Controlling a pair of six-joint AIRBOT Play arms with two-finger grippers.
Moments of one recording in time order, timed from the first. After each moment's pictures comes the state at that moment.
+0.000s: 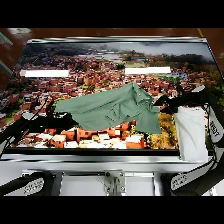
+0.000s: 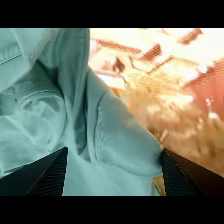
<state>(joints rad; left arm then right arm) 0.04 -1.25 0.59 0.57 -0.88 -1.25 -0.27 -1.81 1.32 -0.87 1.23 1.27</state>
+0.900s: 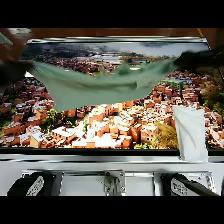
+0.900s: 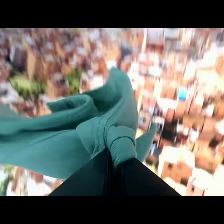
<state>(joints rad) 0.21 -0.75 1.24 0.61 -0.92 -1.24 -0.16 -1.22 1.71 -0.97 1.24 1.25</state>
